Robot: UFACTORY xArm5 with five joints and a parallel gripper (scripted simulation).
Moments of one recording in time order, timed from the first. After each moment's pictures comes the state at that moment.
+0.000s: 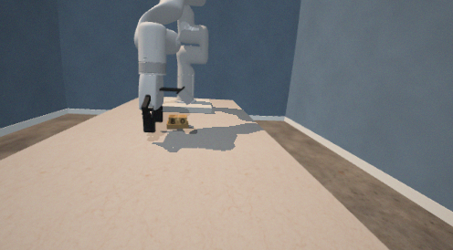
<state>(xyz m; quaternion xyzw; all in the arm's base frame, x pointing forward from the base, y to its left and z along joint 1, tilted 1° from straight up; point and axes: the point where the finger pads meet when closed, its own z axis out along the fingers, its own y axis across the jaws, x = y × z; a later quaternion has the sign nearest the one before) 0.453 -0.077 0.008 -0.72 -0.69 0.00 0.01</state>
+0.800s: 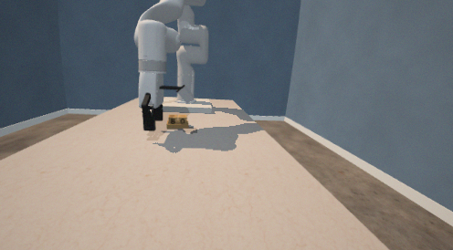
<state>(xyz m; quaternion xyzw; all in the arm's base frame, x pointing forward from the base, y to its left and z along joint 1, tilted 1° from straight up) 0.453 -0.077 0.013 -0.72 -0.69 0.01 0.01</state>
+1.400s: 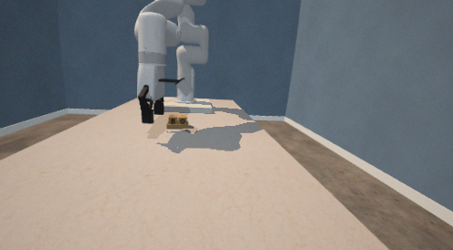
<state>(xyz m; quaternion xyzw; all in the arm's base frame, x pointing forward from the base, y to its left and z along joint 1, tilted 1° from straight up) 0.450 -0.077 0.033 -0.75 -0.66 0.01 0.01</state>
